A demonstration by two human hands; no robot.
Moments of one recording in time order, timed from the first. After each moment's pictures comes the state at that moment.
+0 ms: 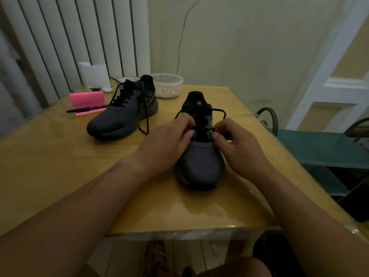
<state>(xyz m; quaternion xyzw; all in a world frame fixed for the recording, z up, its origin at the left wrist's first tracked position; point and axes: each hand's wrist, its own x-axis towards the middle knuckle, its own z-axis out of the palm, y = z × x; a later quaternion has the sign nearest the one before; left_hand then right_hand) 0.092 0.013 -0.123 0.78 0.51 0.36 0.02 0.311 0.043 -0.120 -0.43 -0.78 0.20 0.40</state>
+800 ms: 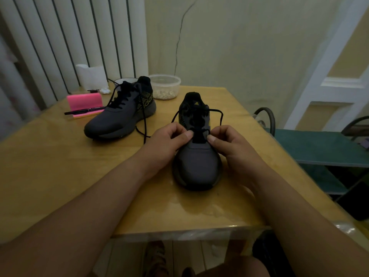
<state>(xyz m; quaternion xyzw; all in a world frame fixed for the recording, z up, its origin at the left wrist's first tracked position) 0.100 0.012 -0.128 0.59 0.50 0.48 0.41 0.305 0.045 -0.130 -0.40 -0.60 0.52 0.45</state>
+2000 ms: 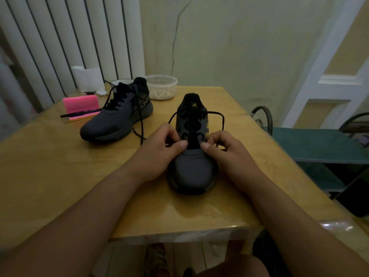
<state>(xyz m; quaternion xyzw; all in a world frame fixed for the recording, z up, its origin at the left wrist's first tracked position) 0.090 0.002 -0.133 0.66 0.54 0.44 0.29 0.313 0.033 -0.138 -0.40 -0.71 0.38 0.43</state>
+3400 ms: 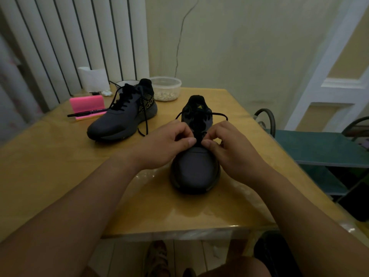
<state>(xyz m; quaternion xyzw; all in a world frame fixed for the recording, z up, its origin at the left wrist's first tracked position) 0.085 0.003 -0.098 0.76 0.52 0.32 0.23 0.306 0.032 -0.110 -0.40 -0.84 0.13 0.34</state>
